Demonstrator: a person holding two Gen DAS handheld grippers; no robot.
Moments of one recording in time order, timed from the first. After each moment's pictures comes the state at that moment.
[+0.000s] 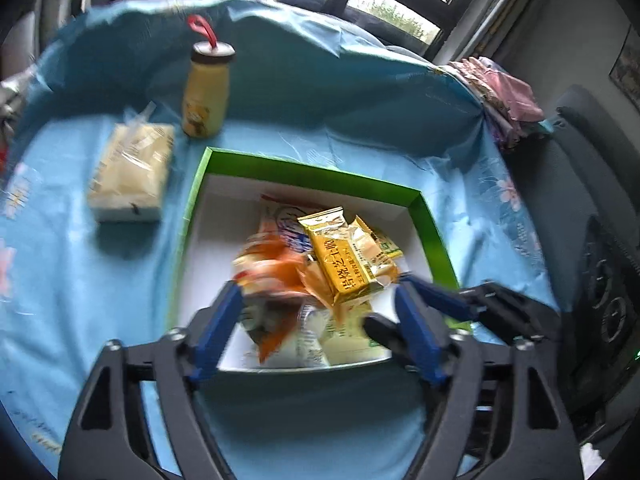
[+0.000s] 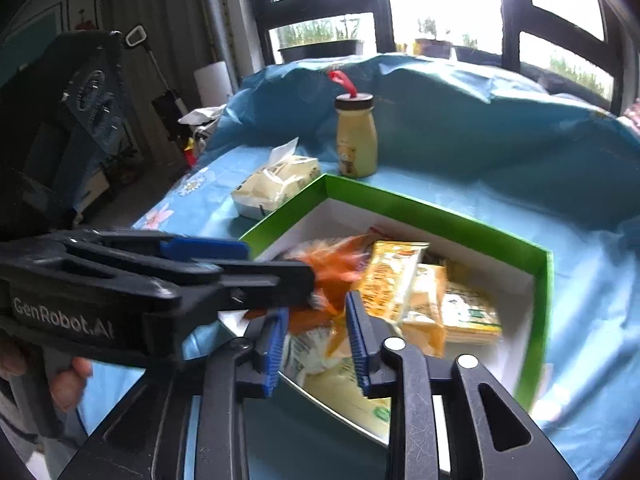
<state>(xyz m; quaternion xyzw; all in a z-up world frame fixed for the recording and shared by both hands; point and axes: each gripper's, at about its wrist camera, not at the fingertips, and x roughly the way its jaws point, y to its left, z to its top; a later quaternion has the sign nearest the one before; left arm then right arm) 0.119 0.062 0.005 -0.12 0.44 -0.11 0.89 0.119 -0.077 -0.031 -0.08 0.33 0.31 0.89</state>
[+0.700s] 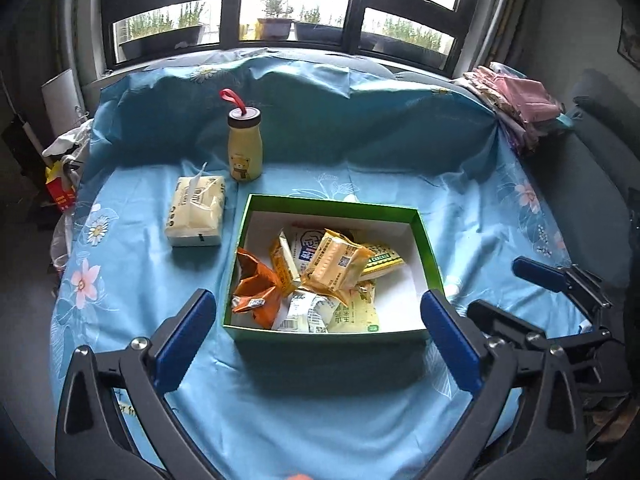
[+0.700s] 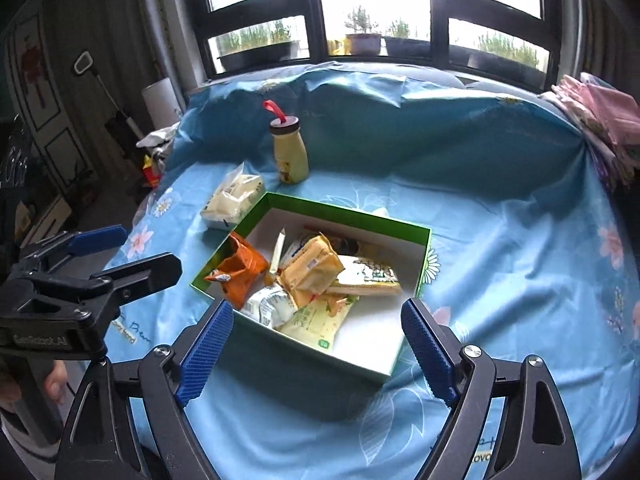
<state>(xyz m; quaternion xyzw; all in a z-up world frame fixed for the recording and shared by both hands) 0.066 0.038 0.083 -0.05 0.41 -0.03 0.91 0.074 -0.145 0.060 -0.04 0.38 0.21 0.90</state>
